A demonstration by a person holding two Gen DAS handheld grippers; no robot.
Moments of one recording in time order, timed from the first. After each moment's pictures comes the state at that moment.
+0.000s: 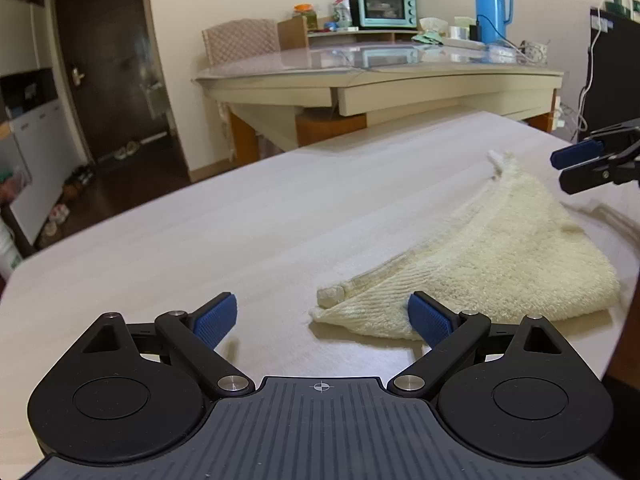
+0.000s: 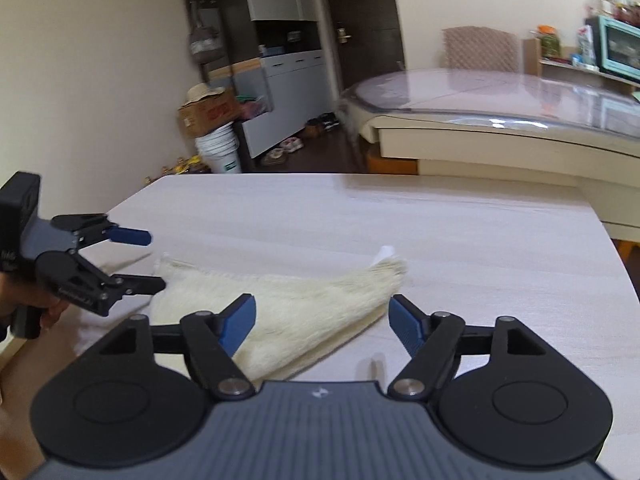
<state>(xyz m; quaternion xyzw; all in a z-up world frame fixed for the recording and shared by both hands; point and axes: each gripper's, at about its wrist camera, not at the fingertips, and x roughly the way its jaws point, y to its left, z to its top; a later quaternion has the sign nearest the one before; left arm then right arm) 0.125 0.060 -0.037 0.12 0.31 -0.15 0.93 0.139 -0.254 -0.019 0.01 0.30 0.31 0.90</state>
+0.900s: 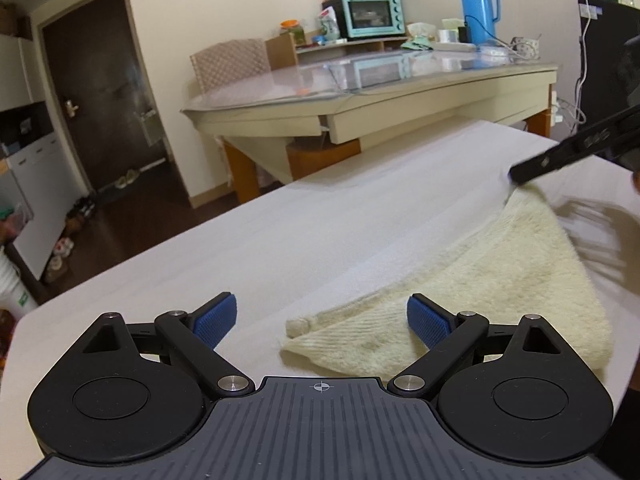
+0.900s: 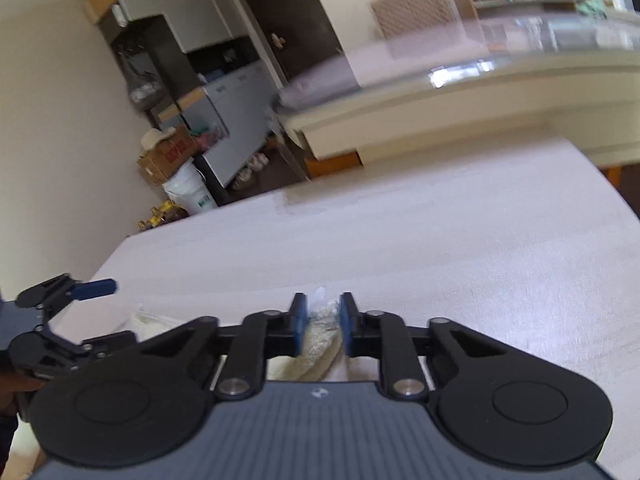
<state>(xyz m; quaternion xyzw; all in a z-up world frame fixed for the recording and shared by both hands) 0.144 0.038 -0.022 0.15 0.29 -0.14 0.94 0.197 -0.280 -0.031 0.13 0.31 0.26 0.91</state>
